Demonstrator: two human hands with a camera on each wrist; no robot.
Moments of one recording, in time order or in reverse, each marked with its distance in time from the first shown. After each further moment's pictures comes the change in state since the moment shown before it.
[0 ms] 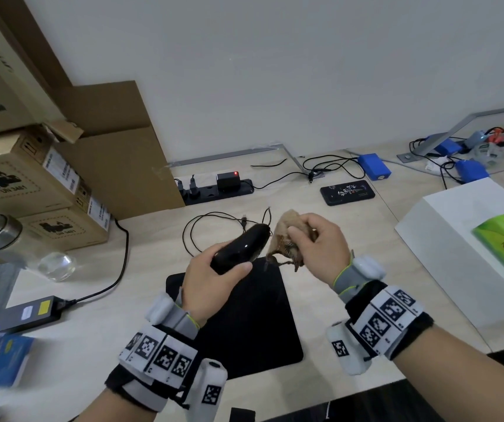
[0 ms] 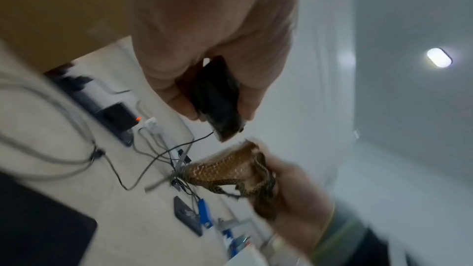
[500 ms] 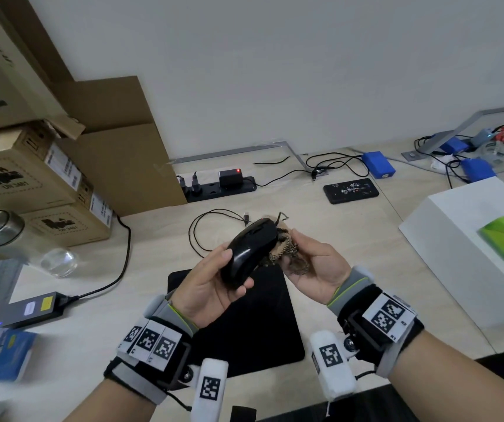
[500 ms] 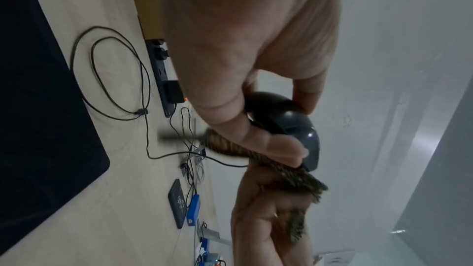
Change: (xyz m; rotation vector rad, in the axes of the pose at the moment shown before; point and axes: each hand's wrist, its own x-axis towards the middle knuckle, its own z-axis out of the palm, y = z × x) left_hand 0.000 0.006 -0.011 -0.995 -0.417 -0.466; right_hand -0.020 -0.031 0.004 1.321 -0.436 0.696
